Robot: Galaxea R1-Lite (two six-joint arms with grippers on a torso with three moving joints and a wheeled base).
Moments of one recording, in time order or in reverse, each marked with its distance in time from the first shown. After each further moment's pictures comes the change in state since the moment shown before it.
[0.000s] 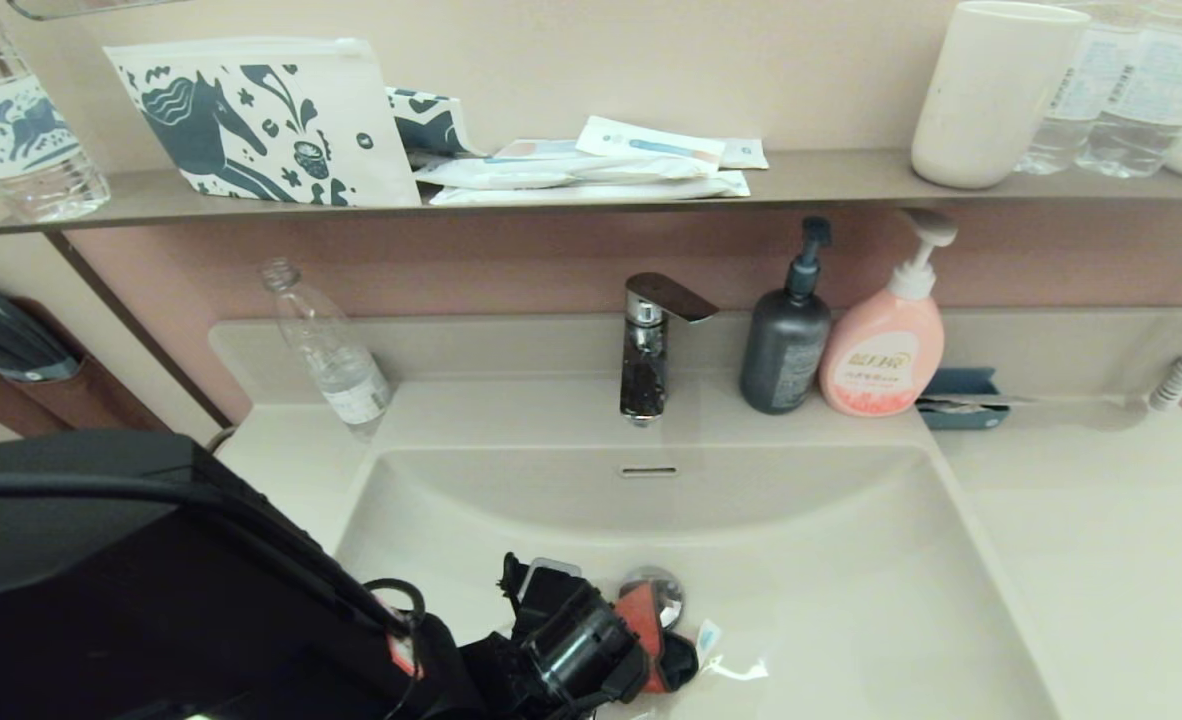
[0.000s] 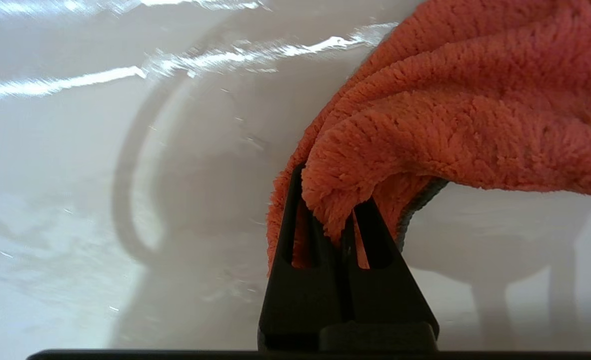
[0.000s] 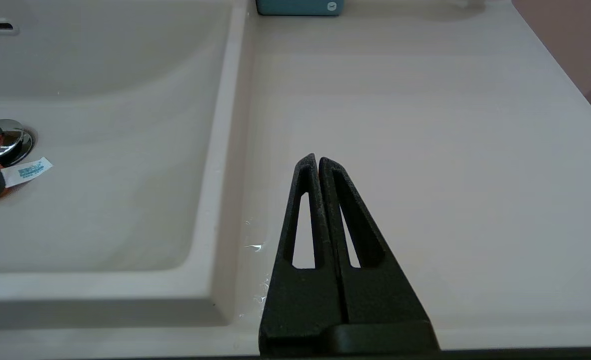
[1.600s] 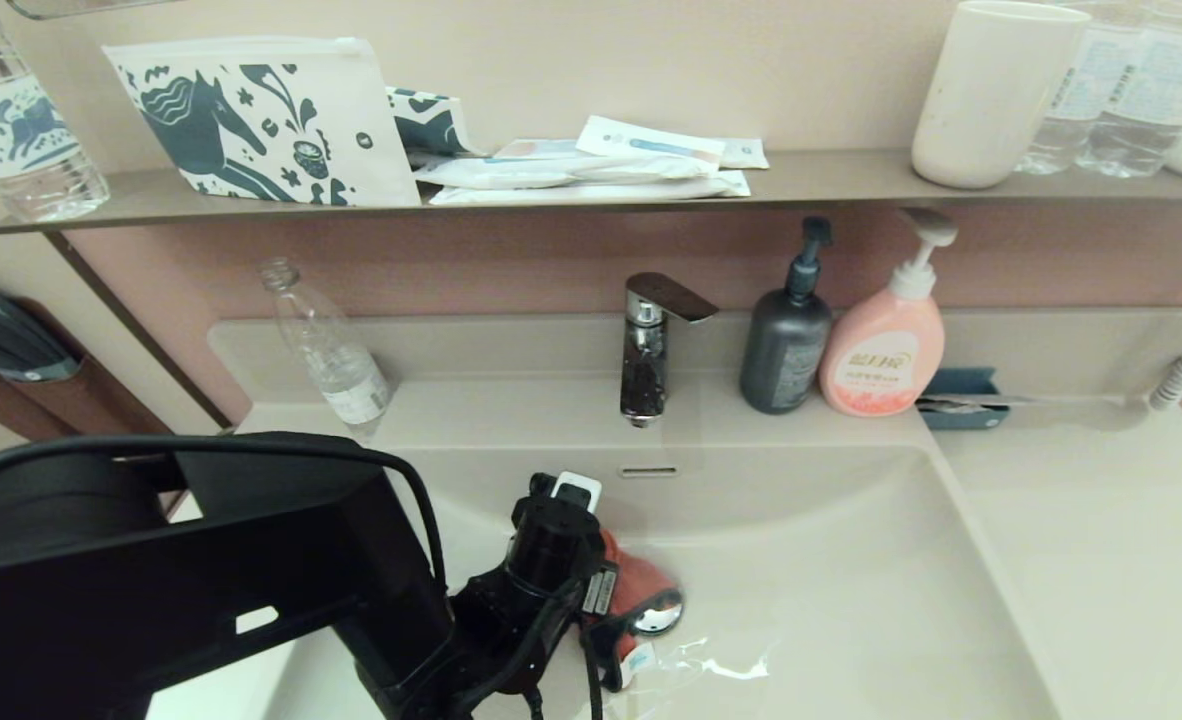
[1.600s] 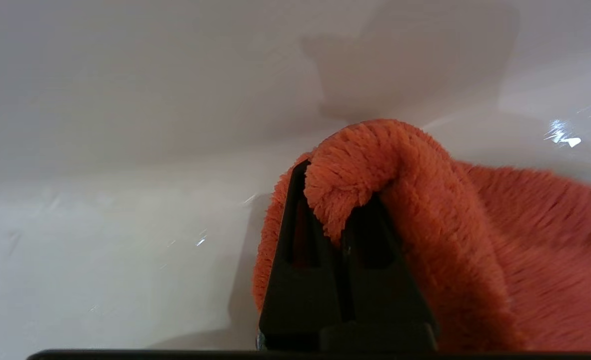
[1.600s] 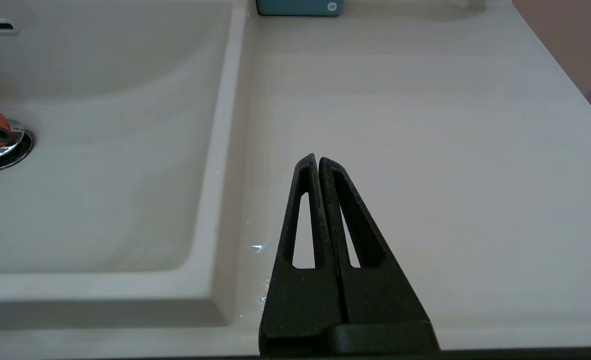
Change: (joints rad) left arm 0.179 0.207 -0.010 -0.799 -0.025 0.499; right arm 0.000 0.000 0.000 0.000 0.000 0.000
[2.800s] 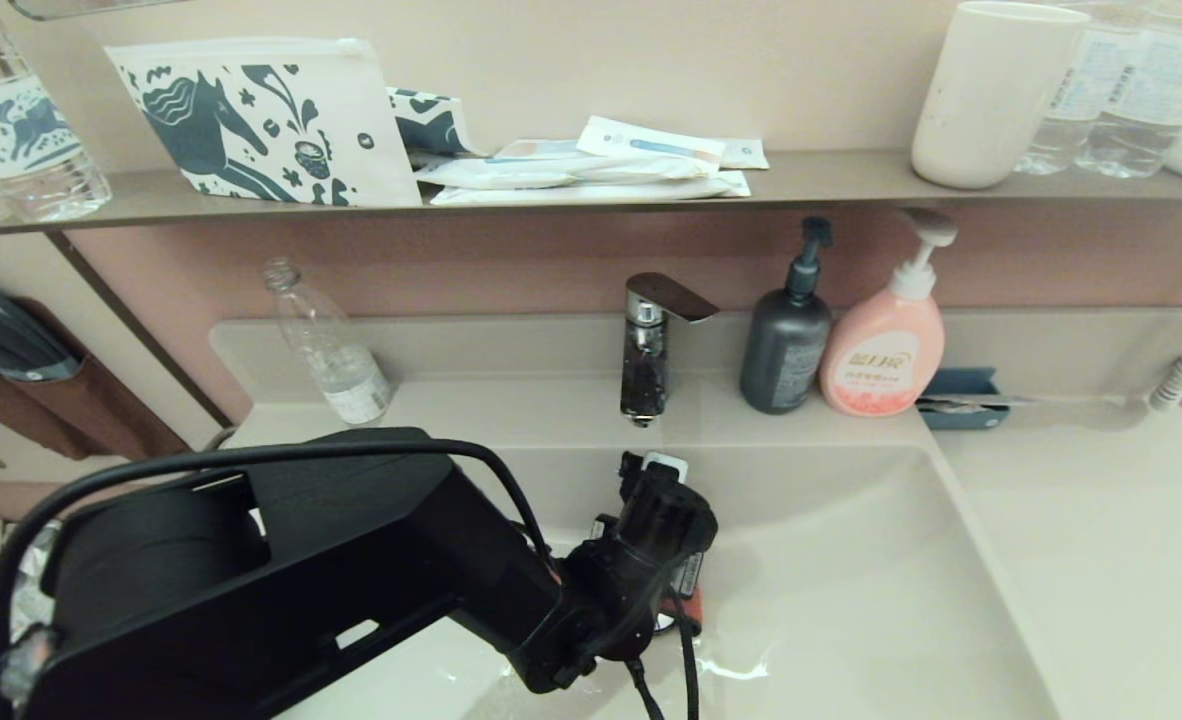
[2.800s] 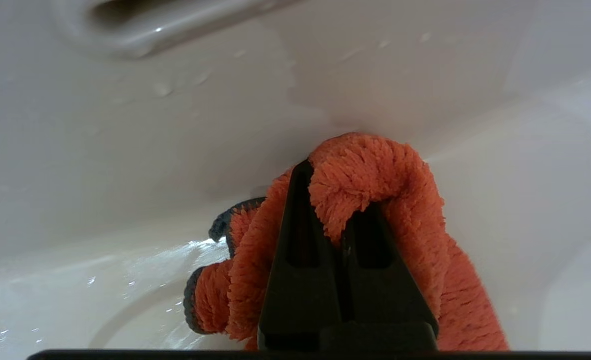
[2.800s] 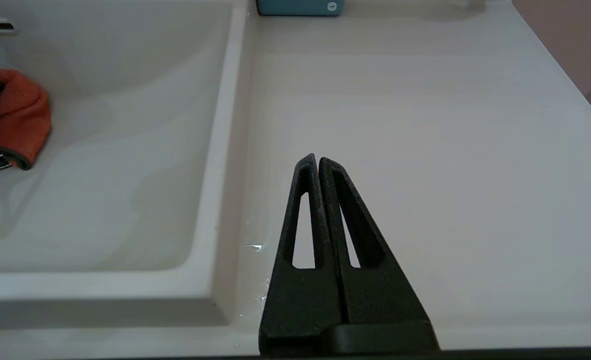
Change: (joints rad) left arm -0.115 0.089 -0.382 0.341 0.034 -0.101; right arm 0.000 0.000 0.000 0.000 0.000 0.000
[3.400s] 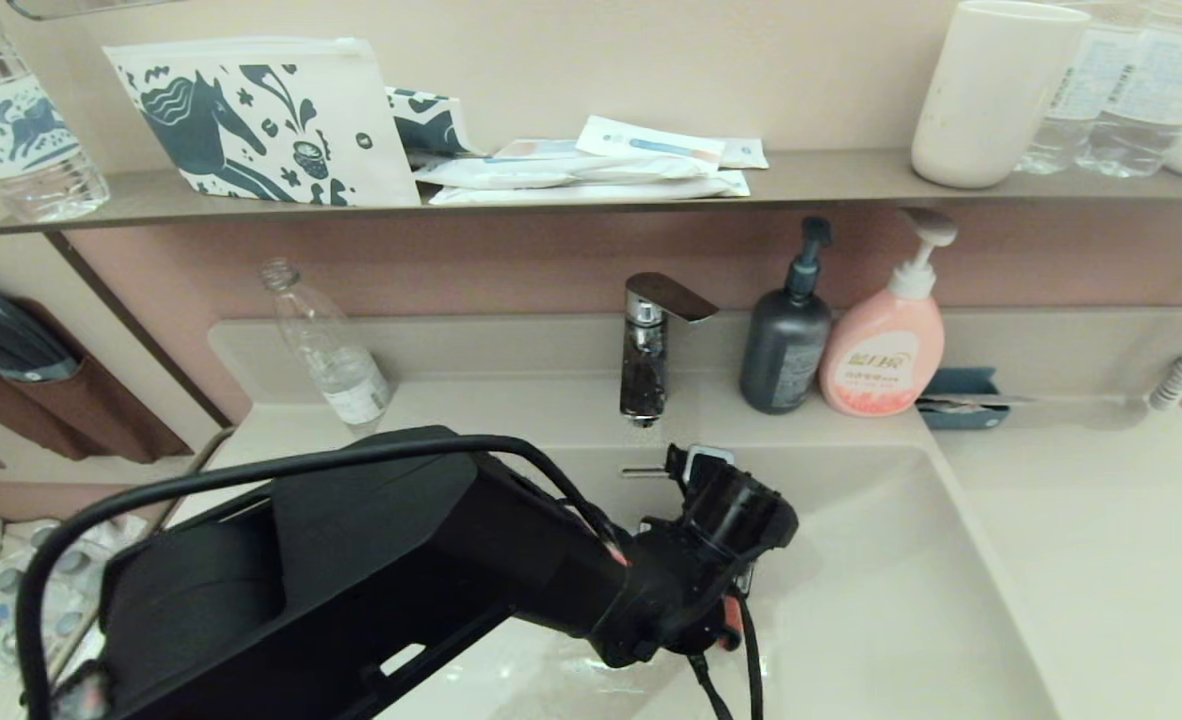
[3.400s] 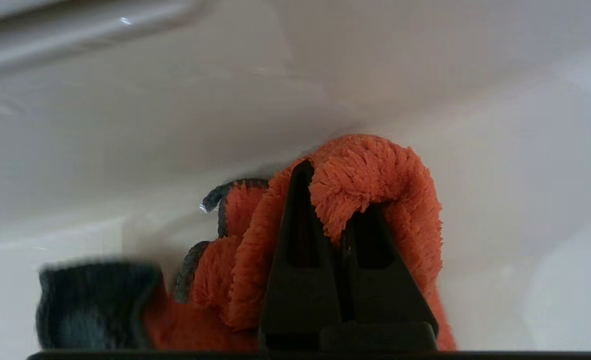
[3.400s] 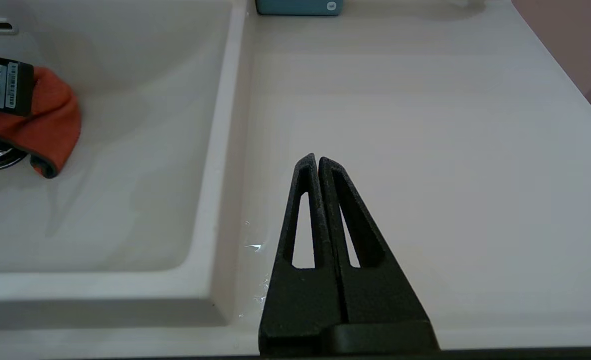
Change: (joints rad) left arm -0.092 0.037 -0.272 0.347 0.037 -0.187; right arm 0.000 0.000 0.000 0.000 0.000 0.000
